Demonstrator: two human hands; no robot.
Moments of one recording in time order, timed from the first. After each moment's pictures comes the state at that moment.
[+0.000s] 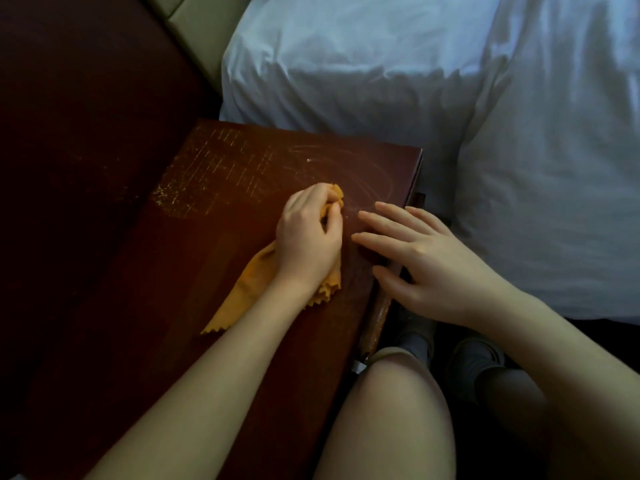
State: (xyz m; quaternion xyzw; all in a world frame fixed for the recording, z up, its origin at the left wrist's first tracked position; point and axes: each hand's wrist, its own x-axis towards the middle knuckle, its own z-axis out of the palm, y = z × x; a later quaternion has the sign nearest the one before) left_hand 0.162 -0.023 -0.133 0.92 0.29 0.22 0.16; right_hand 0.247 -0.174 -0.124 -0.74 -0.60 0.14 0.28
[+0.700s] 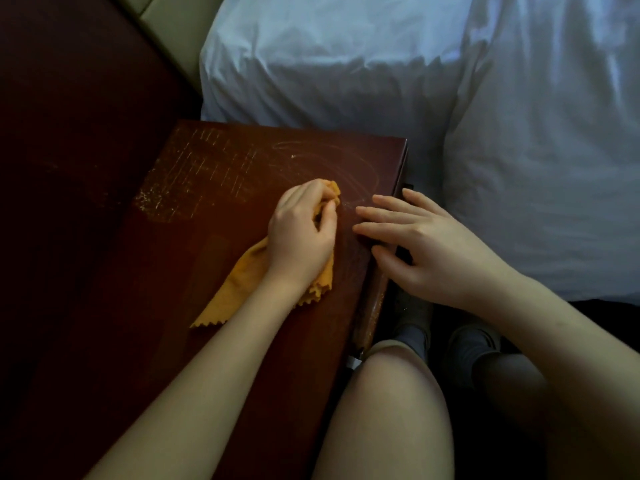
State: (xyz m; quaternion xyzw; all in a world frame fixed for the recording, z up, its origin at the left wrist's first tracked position) left_hand 0.164 -0.026 -0.132 0.93 0.24 0.21 0.16; right_hand 0.254 -0.177 -0.126 -0.75 -0.57 0.13 0.30
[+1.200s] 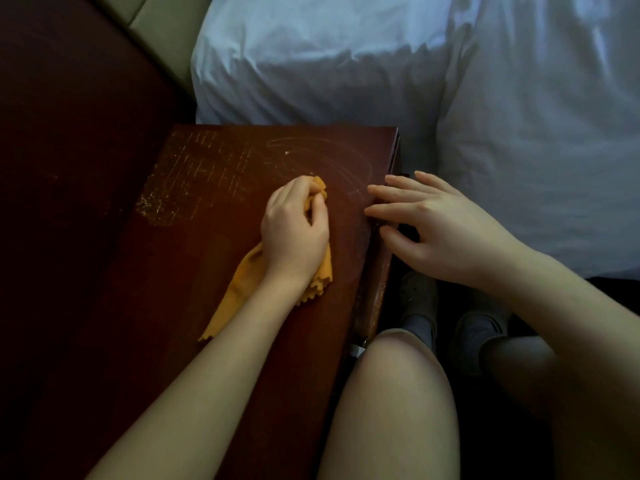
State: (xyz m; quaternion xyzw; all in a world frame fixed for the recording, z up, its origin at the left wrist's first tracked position) left_hand 0.160 -0.028 -0.134 0.92 0.28 0.23 0.15; right_hand 0.259 -0.185 -0.123 -0.78 -0.53 0.12 0.30
